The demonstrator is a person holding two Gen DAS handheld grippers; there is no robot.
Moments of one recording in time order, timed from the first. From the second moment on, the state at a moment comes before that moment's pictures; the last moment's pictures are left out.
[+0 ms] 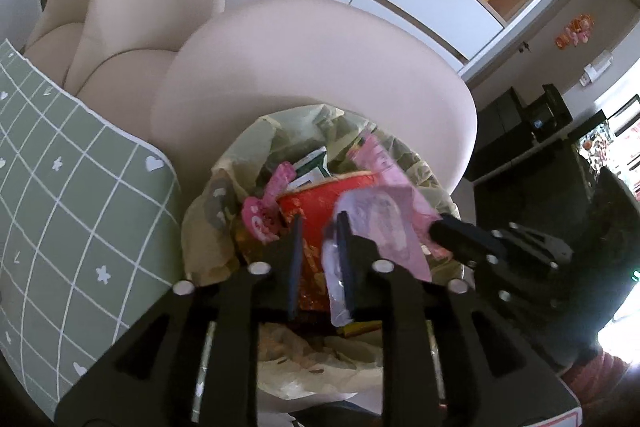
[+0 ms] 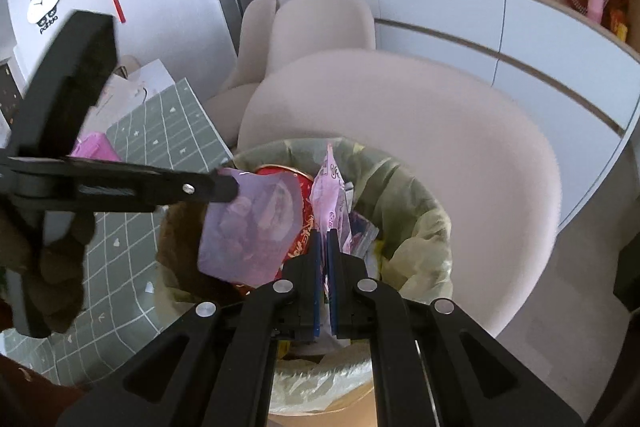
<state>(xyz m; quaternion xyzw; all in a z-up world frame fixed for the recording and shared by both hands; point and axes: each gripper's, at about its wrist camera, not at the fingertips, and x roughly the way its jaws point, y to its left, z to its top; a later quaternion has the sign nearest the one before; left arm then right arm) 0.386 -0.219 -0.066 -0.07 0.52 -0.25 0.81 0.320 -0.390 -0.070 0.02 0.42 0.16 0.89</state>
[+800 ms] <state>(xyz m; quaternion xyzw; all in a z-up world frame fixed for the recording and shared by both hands) 0.225 -0.114 -0.028 -0.03 0.41 -0.04 0.91 0.253 -0.363 -0.057 0.07 0.40 0.14 0.90</state>
